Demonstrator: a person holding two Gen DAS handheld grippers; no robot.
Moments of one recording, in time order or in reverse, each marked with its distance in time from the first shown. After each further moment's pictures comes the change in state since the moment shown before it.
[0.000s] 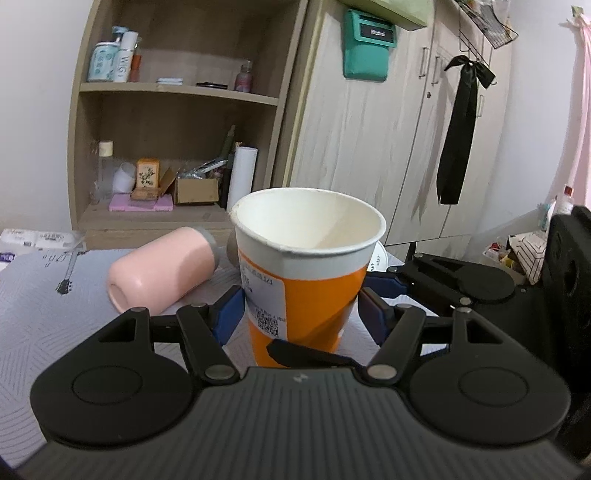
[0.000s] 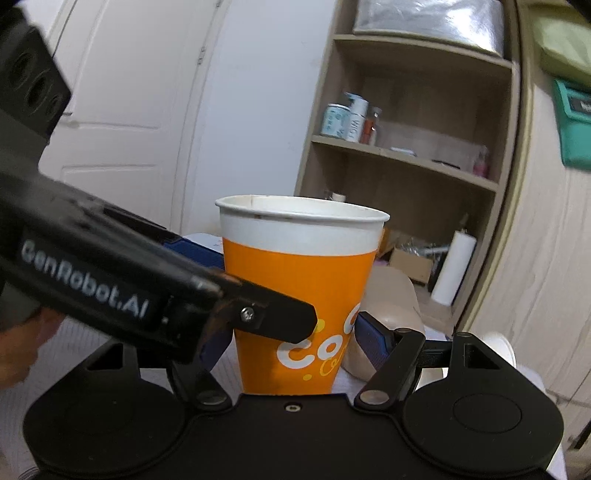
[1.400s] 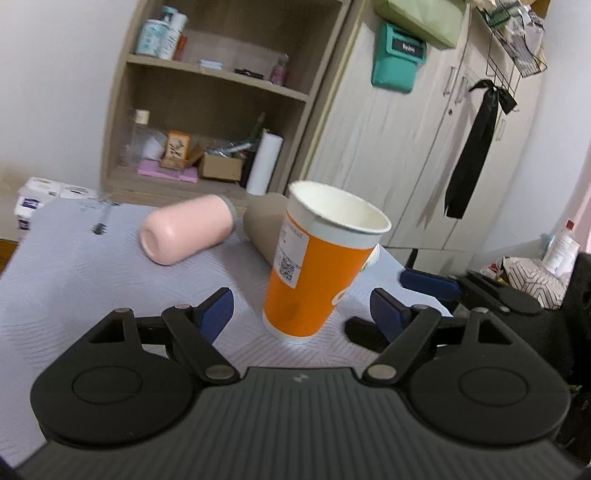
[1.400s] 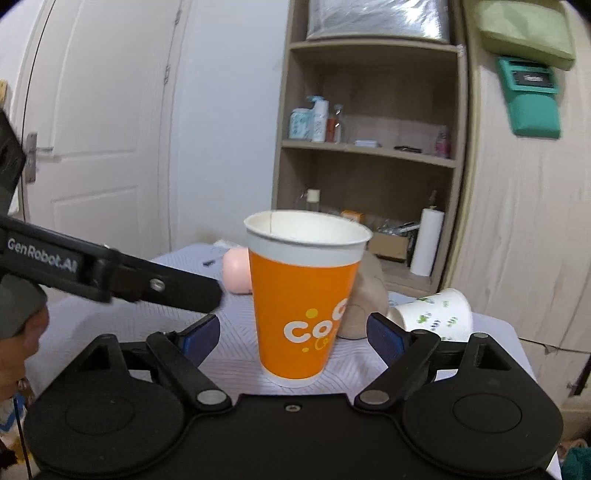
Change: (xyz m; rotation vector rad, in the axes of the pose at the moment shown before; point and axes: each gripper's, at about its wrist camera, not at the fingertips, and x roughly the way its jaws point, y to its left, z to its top) left arm -0.065 -0.005 -0.010 -0.166 0.025 0.051; right arm -0.067 0.001 -0.006 0.135 -0.012 -0.057
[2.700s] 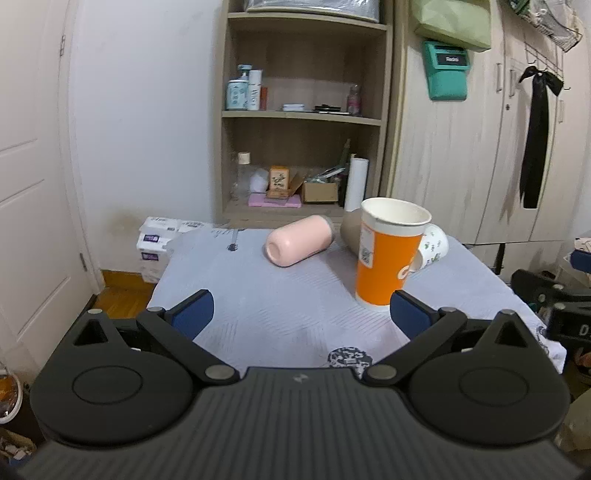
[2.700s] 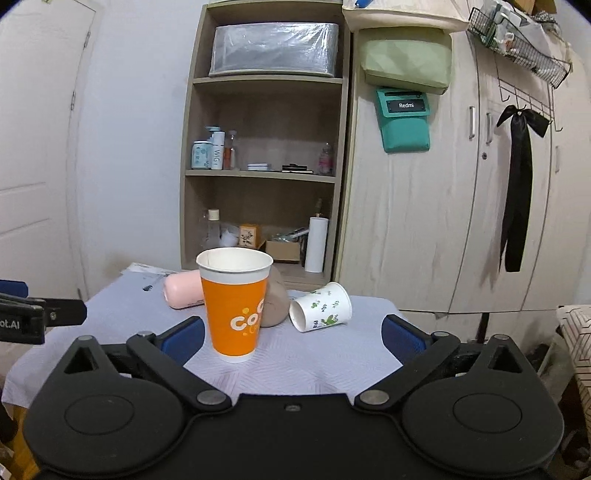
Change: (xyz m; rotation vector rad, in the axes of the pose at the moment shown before) left arm -0.119 -0.041 -0.015 0.104 -0.054 0.384; right arm -0.117 0.042 0.018 0.121 -0.011 -0.371
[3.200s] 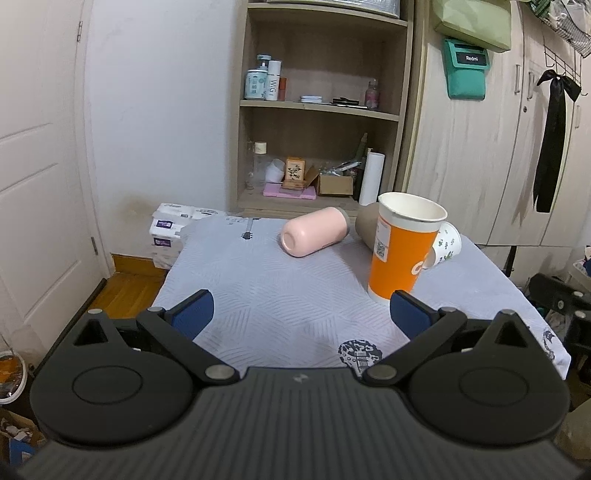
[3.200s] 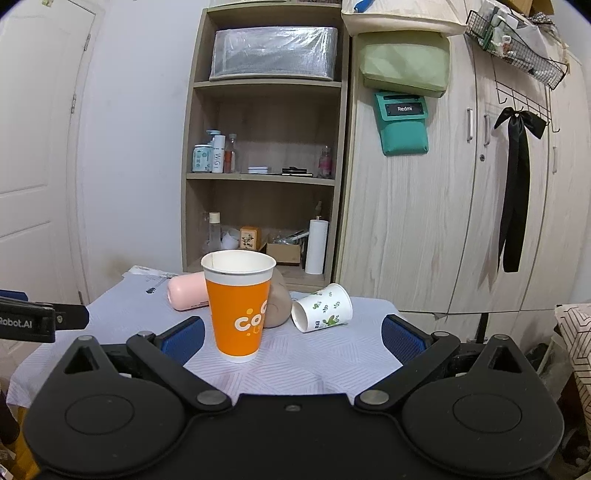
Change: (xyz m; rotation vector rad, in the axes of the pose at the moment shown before) left arm -0.002 0.006 -0.001 -0.039 0.028 0.039; right arm -0.010 0.003 -0.001 -0.001 -0.010 -0.001
